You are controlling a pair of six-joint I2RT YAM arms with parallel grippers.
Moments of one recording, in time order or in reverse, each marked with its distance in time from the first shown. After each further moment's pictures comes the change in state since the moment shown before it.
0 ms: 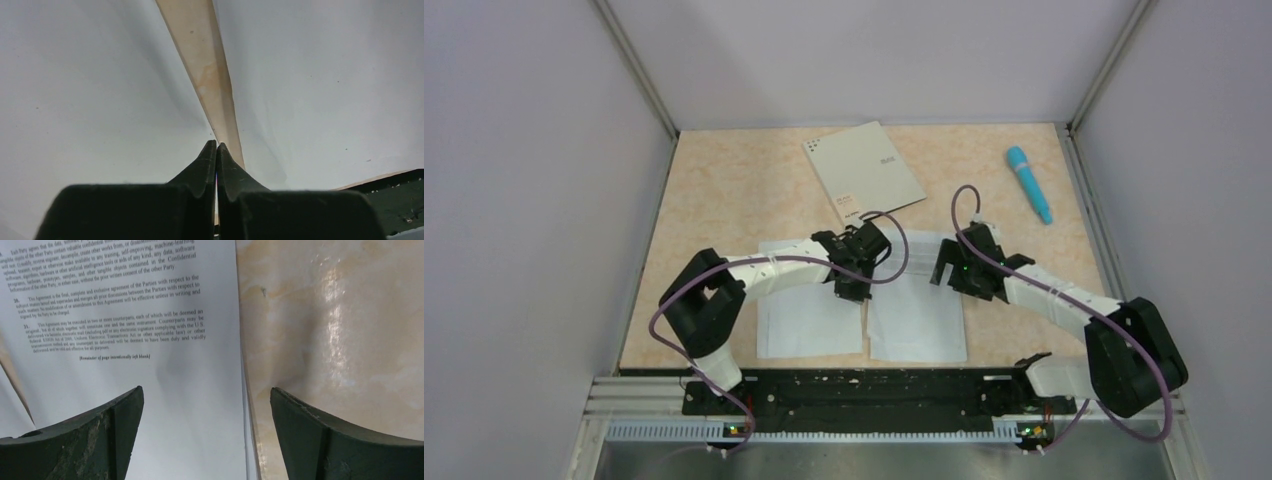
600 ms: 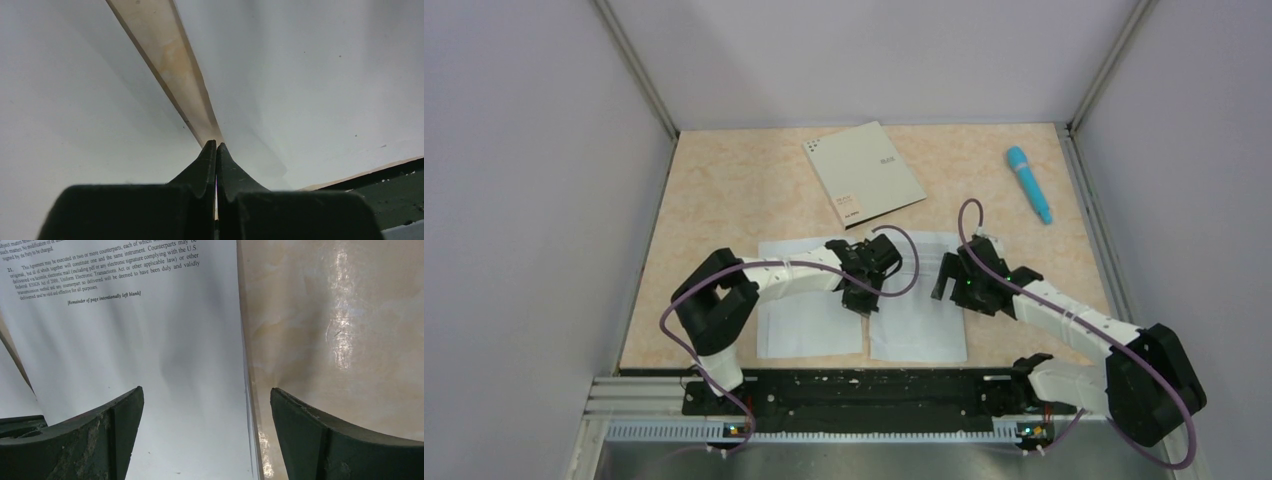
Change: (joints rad) left arm -0.067 0.061 0.007 -0.004 0.032 0.002; right arm 0.070 -0.166 -0.076 -0.114 -0.014 0.070
